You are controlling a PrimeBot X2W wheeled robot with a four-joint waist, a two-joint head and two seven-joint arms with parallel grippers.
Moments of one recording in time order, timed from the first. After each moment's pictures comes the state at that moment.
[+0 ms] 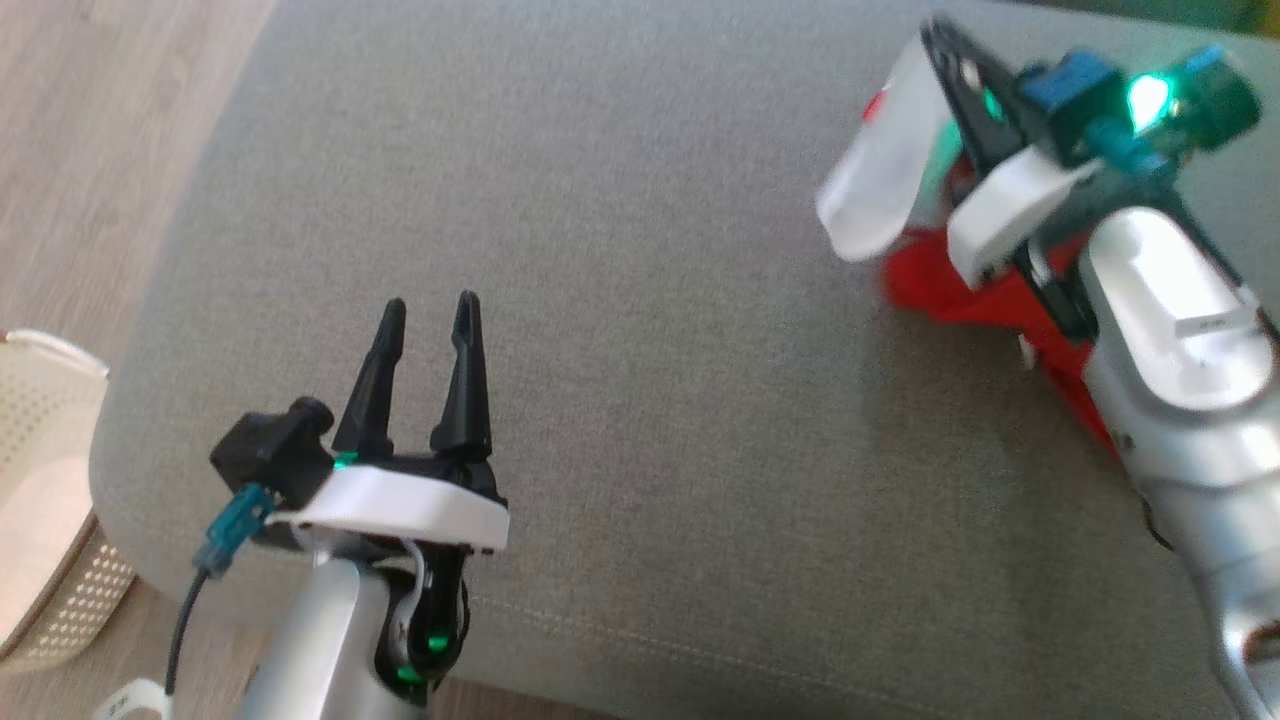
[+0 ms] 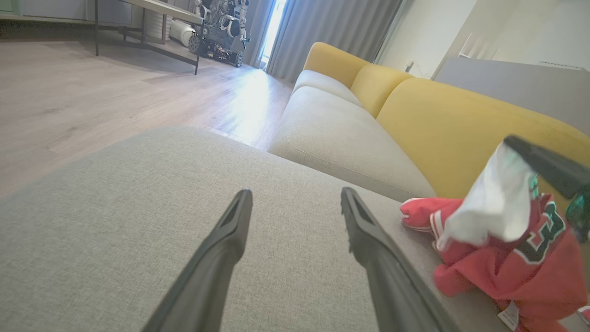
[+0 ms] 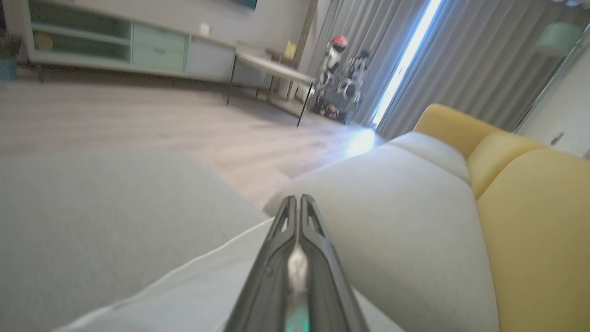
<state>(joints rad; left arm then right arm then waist) -0.18 0.04 -0.31 0.12 -0.47 0.07 -0.26 -0.83 -0.29 0.49 0.62 0.07 0.13 -0.08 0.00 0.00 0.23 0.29</state>
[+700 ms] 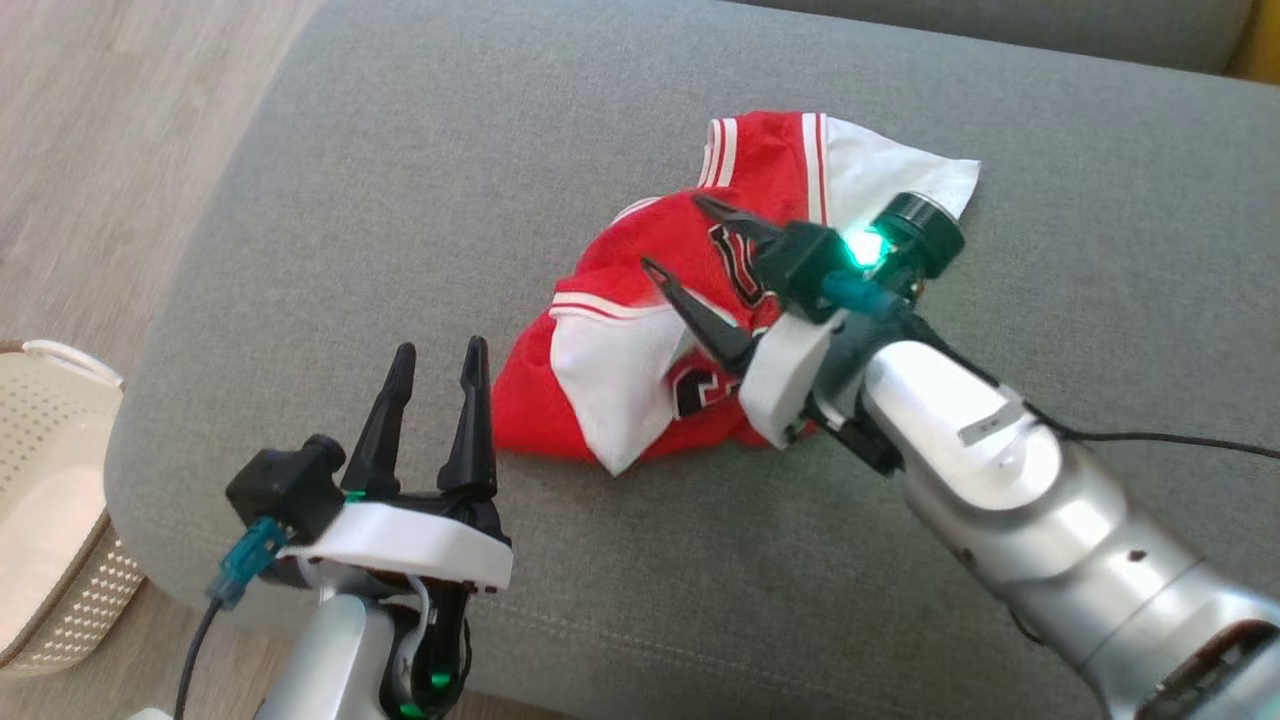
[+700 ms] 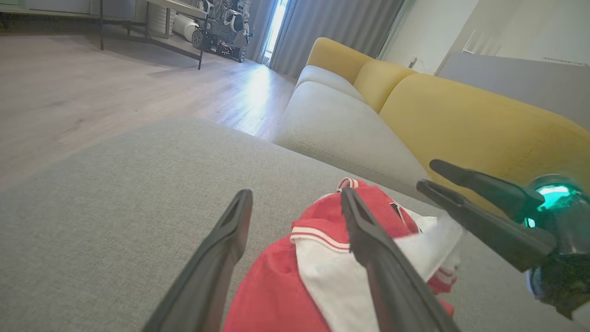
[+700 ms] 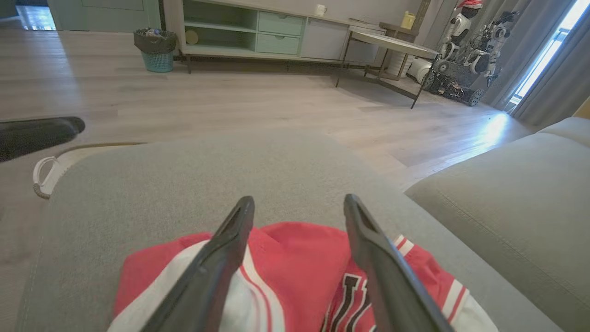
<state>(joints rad) -0.12 0.04 -0.31 0.13 -0.46 0.06 -0.26 -0.79 -0.15 0.85 0.63 0.26 0.13 -0.07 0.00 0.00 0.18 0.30</state>
